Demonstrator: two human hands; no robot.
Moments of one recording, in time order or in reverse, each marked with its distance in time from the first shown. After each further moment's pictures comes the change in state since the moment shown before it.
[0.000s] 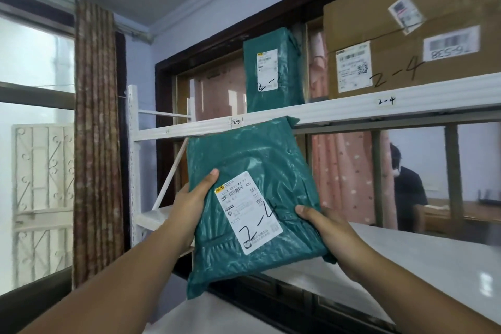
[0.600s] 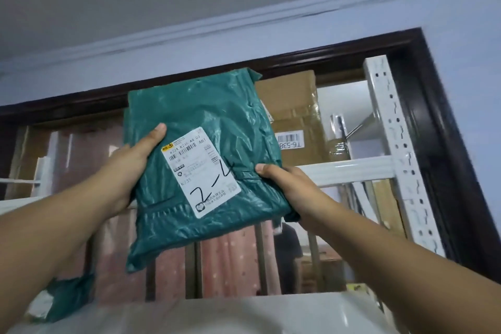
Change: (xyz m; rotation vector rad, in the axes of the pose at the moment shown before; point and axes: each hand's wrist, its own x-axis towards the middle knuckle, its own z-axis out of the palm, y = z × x) left_hand 0.036 0.179 0.170 -0.123 -0.413 0.288; right_hand -0.035 -0.192 -0.148 -0.113 0.298 -0.313
